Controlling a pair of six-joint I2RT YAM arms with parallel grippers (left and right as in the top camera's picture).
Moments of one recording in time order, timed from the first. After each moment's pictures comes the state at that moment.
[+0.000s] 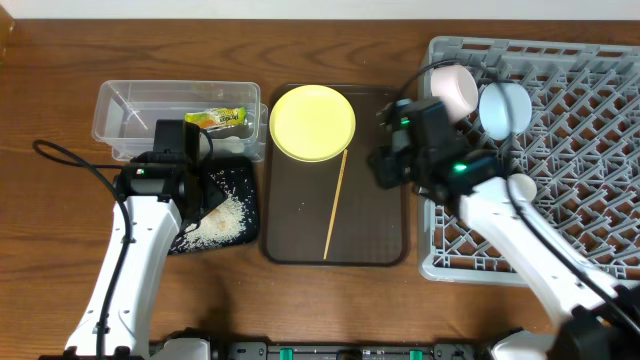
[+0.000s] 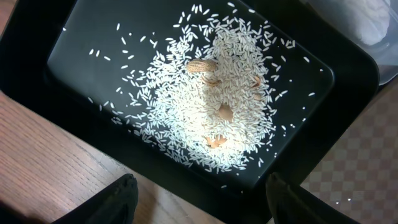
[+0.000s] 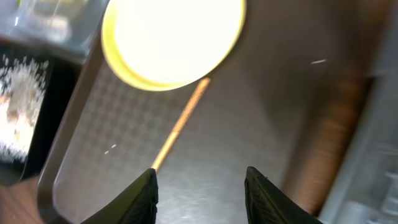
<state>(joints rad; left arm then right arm) -0.01 1.34 1.02 -1.05 -0.14 -0.74 0.49 1.54 1.10 -0.51 -0.16 0.25</state>
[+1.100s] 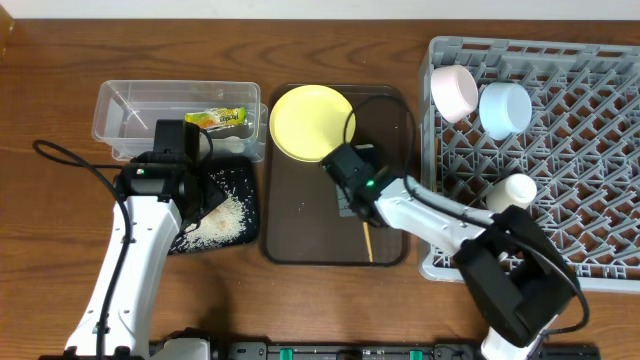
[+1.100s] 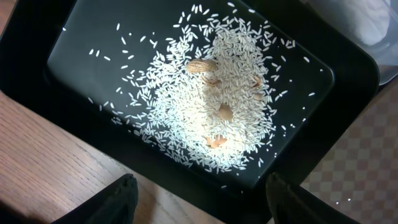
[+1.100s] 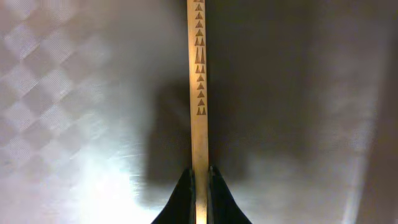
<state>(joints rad) -0.01 1.34 1.02 -1.05 -0.14 -0.74 0.70 1.87 1.11 -0.50 0.20 0.59</state>
